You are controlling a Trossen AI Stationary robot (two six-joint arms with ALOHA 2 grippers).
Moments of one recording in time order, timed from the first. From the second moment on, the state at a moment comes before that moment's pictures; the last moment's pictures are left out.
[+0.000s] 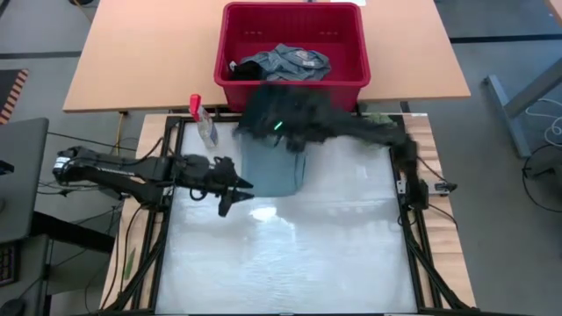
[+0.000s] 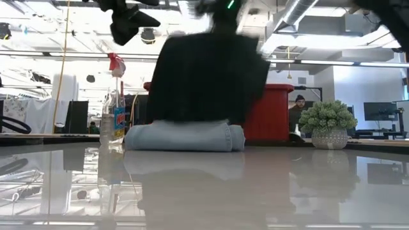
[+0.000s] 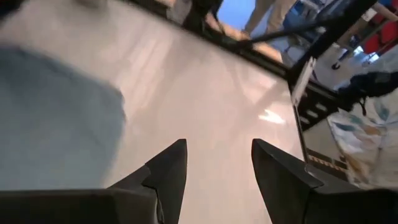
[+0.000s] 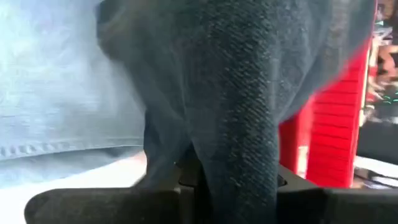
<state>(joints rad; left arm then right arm) -0.09 1.02 0.78 -0.15 -0.04 -0.49 -0.15 2.08 2.24 -1.22 0.73 -0.42</state>
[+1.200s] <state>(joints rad) -0.49 0.88 0.67 -0.36 -0.79 -0.77 -0.19 1.98 2.20 -1.37 -0.23 -0.13</state>
